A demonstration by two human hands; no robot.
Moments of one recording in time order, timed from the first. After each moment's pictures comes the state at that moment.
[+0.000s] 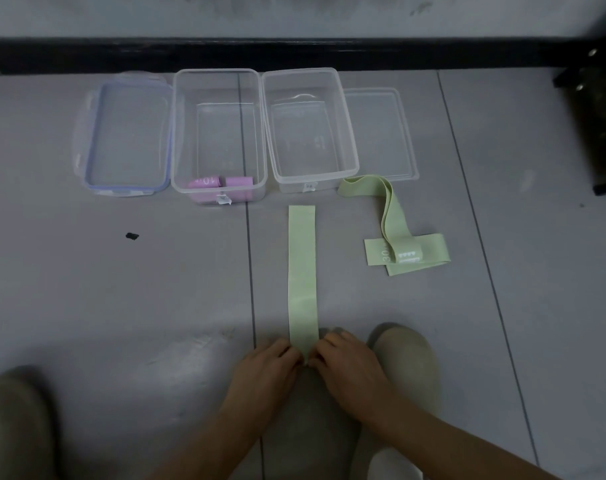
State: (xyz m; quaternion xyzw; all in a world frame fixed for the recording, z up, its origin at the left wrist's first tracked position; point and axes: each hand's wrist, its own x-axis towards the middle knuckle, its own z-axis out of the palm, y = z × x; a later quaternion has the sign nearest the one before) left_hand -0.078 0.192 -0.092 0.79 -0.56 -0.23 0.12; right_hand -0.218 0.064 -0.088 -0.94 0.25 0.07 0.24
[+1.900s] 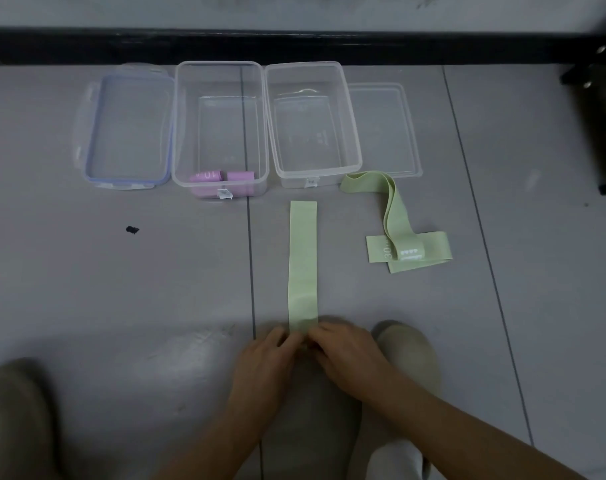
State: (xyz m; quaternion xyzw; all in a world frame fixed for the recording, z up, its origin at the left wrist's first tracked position) left_hand -0.084 0.183 -0.094 0.82 -0.52 -0.22 0.13; right_hand -0.202 0.045 -0.079 -0.93 0.19 0.10 0.28
